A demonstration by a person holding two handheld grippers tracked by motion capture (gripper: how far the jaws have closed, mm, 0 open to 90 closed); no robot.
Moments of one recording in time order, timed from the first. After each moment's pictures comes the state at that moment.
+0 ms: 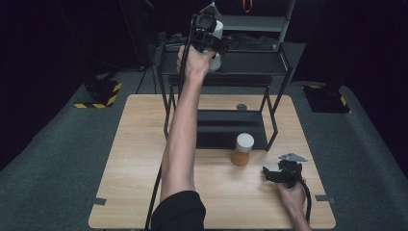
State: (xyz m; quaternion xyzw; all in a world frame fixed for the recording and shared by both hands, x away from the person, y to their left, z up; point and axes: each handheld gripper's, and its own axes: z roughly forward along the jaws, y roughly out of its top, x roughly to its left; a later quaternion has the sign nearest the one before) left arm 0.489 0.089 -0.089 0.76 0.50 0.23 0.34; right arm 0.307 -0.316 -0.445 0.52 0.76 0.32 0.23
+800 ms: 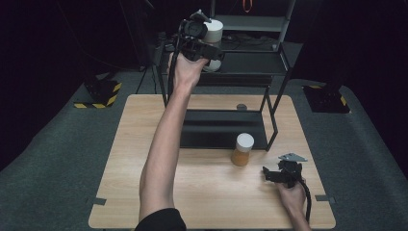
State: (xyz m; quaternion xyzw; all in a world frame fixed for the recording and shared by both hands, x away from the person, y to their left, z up) left arm 0.438 0.122 -0.098 0.76 0.47 0.24 0.38; right arm 0.307 -0.315 -0.445 0.52 0.76 0.32 0.23
